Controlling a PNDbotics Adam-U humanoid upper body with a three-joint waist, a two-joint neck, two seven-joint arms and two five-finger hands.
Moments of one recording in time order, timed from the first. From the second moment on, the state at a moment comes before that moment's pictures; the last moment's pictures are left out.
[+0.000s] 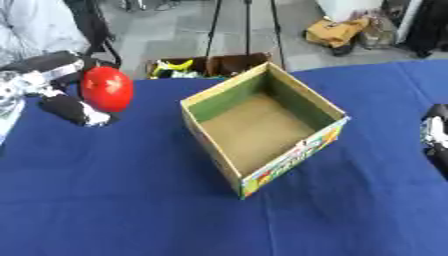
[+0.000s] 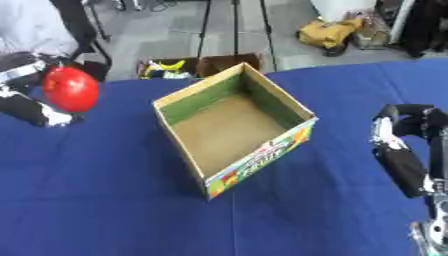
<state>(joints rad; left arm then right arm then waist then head) -0.98 0.56 -0.14 -1.36 -0.69 0.04 -0.67 -0.26 -0.26 -0.05 -1.98 0.37 0.22 -0.30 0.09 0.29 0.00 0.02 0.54</state>
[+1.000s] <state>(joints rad) -1.15 0.19 -0.17 -1.10 -0.90 0.02 -0.61 -0.27 -0.26 -0.02 -1.98 0.35 0.21 -0.27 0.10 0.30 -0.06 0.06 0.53</state>
